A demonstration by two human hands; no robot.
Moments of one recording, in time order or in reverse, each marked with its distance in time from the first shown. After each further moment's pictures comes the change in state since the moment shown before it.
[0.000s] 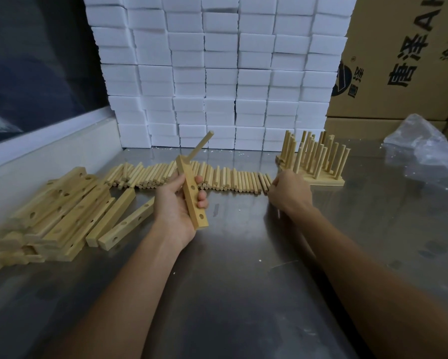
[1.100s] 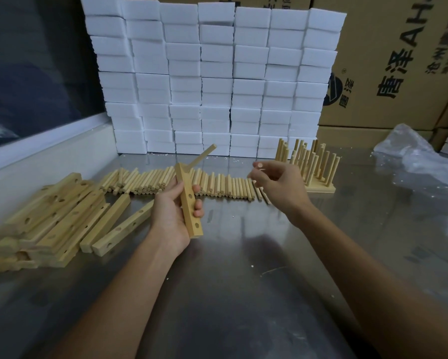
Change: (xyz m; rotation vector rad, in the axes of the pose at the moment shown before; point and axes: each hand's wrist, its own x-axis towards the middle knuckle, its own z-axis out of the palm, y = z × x) left_hand 0.004 -0.003 -0.004 0.069 -0.043 0.026; right_hand -0.029 -0.019 -0.037 0.759 0.022 -0.219
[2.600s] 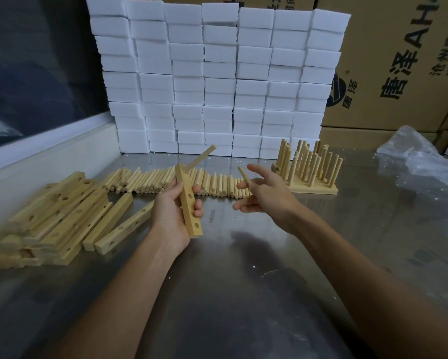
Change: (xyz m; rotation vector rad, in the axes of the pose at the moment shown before) left_hand 0.000 0.001 -0.001 -0.001 0.028 0.009; right_hand -0.015 -0.017 0.015 0.248 -0.303 0.296
